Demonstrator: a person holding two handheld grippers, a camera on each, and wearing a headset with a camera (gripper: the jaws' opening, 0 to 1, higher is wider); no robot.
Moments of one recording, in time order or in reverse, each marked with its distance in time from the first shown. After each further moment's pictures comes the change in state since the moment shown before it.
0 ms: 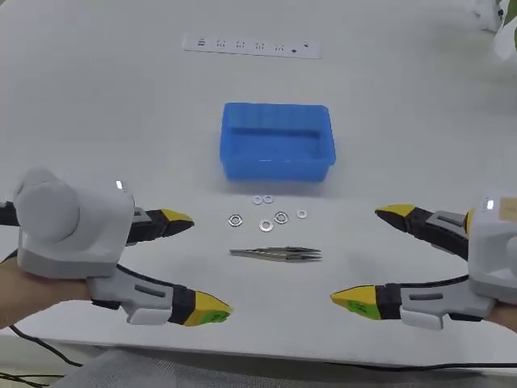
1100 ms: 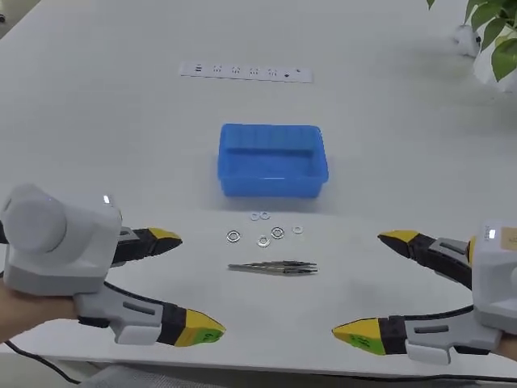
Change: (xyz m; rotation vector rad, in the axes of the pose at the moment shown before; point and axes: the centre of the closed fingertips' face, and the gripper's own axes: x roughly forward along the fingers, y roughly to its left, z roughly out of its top) left arm -0.020 -0.008 -0.001 -0.057 -0.015 0.002; right arm -0.019 0.016 -0.006 0.025 -0.009 -0.016
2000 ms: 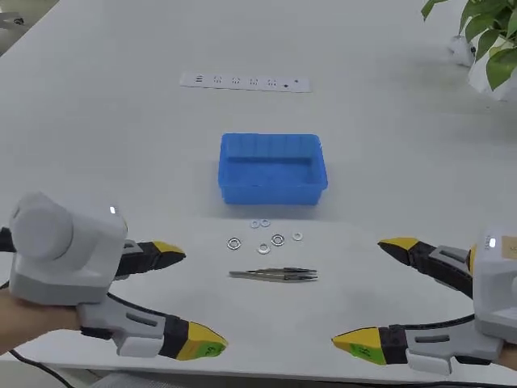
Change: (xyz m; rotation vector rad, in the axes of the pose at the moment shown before) left arm 0.000 -0.009 -0.002 -0.017 0.014 -0.023; right arm -0.003 0.005 0.002 0.001 -0.018 -0.007
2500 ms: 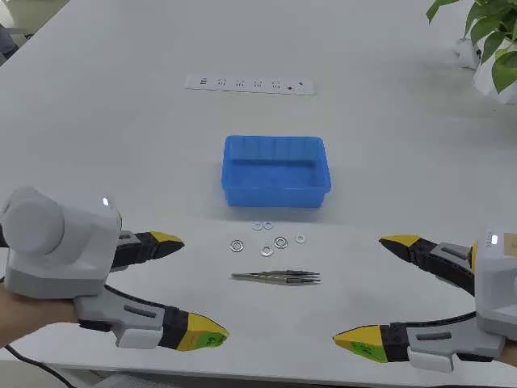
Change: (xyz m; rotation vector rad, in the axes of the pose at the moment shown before) left arm -0.001 0.004 0.007 -0.005 -0.027 0.008; right arm 0.001 -0.001 0.001 0.001 -0.001 0.001
